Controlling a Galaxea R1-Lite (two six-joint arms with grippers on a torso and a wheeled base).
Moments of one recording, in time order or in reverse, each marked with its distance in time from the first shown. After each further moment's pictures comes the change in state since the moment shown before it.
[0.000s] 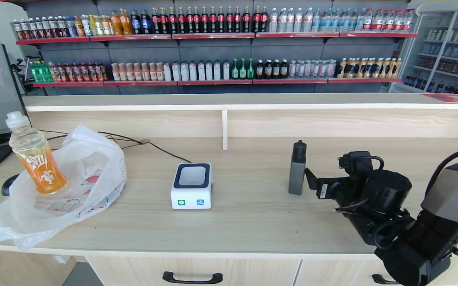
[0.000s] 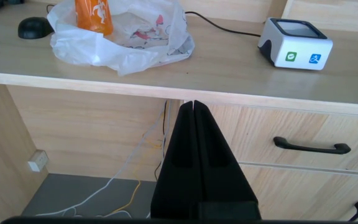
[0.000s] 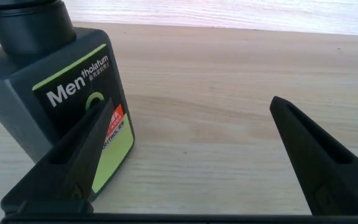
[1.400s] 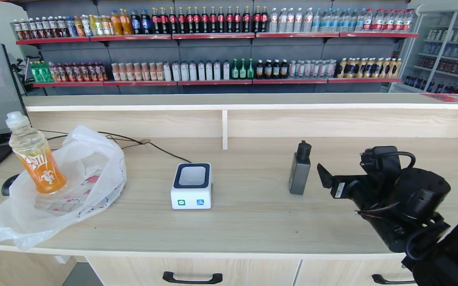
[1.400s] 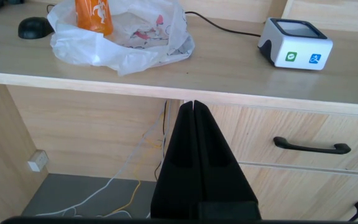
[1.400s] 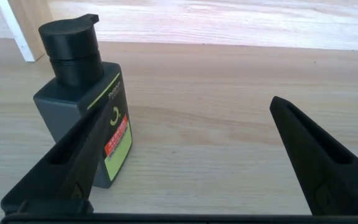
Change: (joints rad) left arm 0.000 0.000 0.000 0.000 0.000 0.000; right arm 0.011 -0.160 0.114 0.000 -0.002 -0.002
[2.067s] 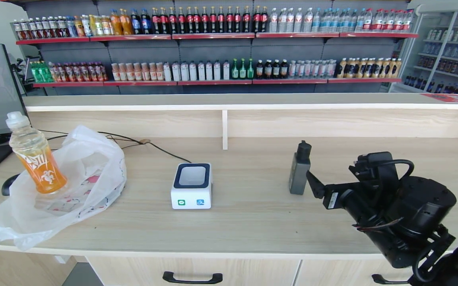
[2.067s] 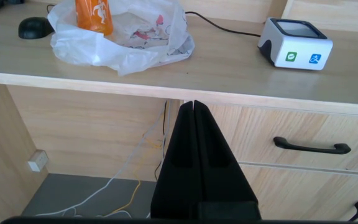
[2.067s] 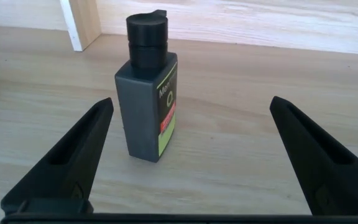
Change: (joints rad) left arm 0.000 0.000 0.000 0.000 0.000 0.000; right arm 0.115 -0.047 0.056 0.000 -0.004 -0.001
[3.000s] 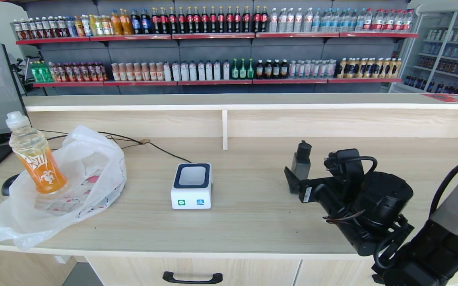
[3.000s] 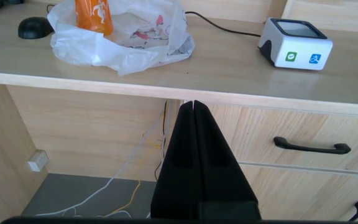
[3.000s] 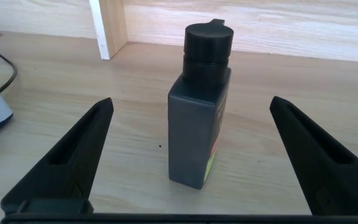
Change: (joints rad) left arm 0.000 0.000 0.000 0.000 0.000 0.000; right arm 0.055 0.121 -0.151 0.000 0.000 0.007
